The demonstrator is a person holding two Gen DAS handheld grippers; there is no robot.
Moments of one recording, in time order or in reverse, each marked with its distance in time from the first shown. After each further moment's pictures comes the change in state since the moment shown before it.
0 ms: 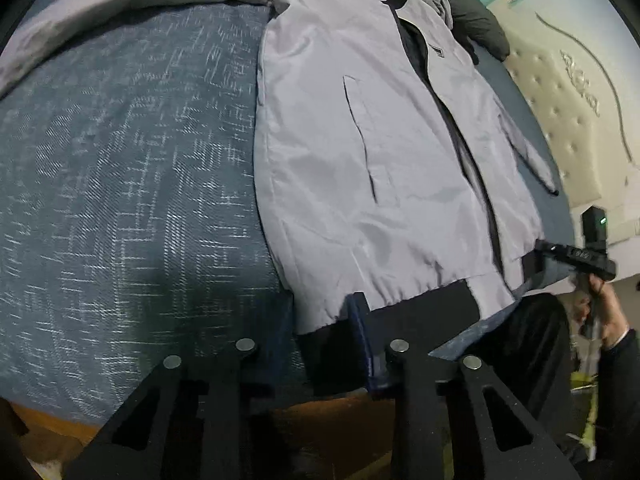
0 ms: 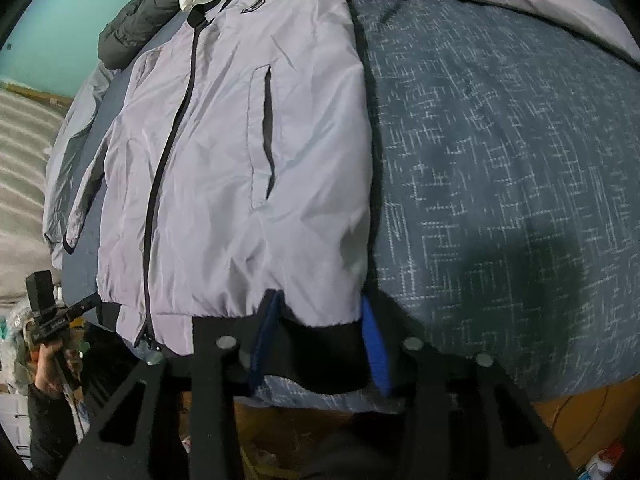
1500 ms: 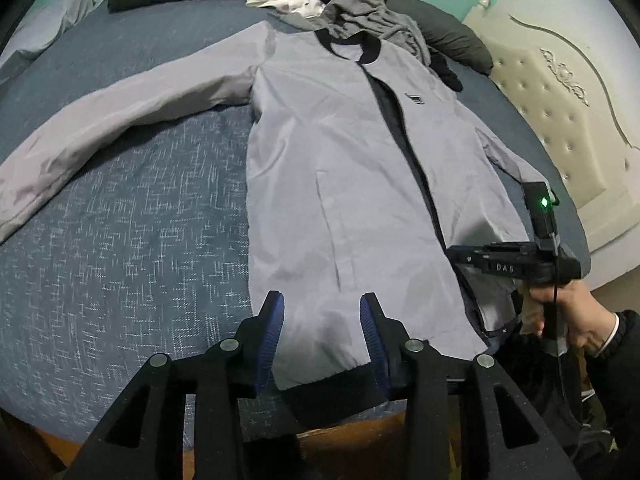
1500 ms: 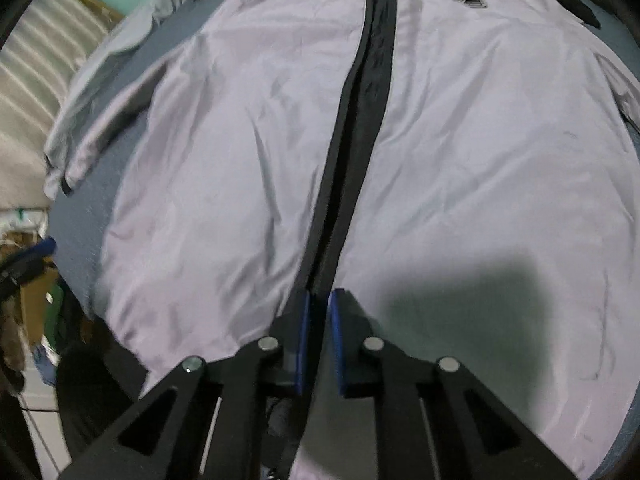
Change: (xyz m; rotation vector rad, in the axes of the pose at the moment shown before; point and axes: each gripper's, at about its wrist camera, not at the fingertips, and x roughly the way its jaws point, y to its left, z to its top) left arm -0.062 -0.028 0.040 0.078 -0.144 0.060; right arm 0.104 0.182 0.040 -0.315 0.033 -0.038
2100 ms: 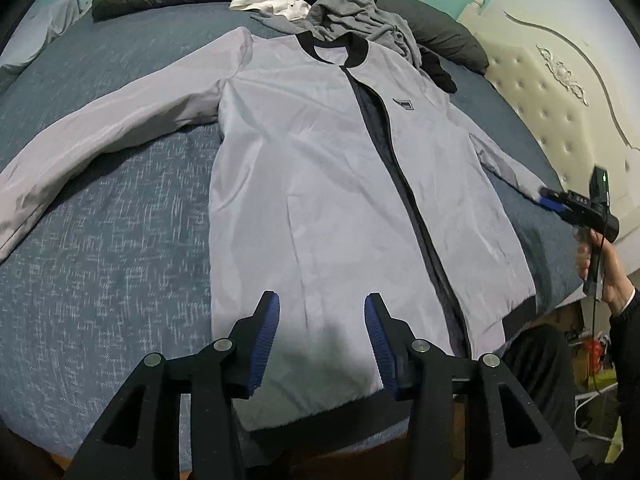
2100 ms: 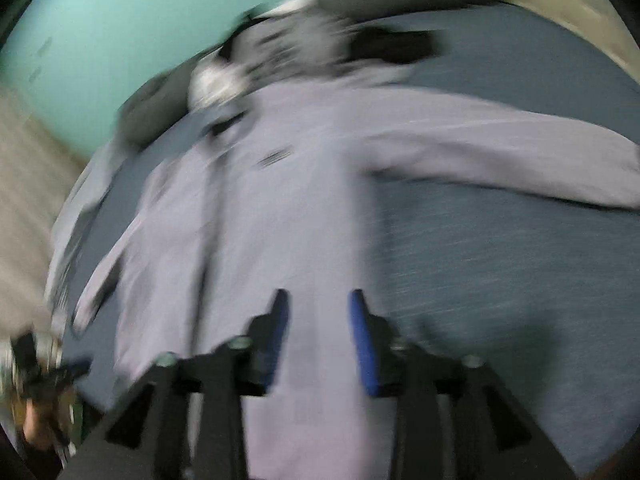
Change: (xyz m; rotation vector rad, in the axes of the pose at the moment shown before) left arm 0.017 -0.030 0.036 0.022 -0.013 -0.007; right arm -0.184 -0.234 -0.004 0.384 -0.395 -0.044
